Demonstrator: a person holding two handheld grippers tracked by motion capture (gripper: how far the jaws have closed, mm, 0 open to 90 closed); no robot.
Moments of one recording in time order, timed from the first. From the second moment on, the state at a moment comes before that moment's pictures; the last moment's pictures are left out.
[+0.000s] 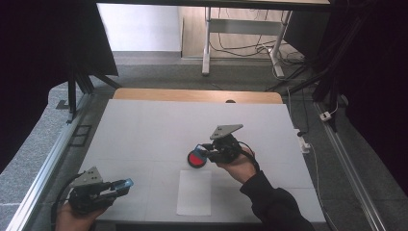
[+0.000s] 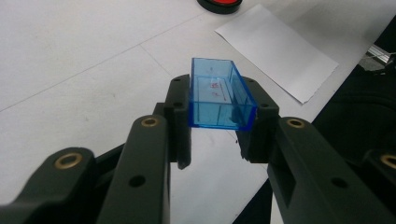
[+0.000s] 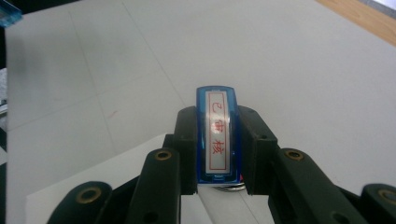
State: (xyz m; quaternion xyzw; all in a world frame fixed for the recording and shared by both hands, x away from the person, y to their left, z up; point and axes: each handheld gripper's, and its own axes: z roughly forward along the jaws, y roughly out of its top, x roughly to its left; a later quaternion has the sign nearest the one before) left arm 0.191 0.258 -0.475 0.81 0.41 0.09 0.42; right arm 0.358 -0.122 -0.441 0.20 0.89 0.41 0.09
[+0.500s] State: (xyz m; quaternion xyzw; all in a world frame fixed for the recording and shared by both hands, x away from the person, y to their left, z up) left arm 0.190 0.258 -0.475 0.81 0.41 0.09 0.42; right arm 0.376 -0.105 -0.462 0.21 0.90 0.37 0.09
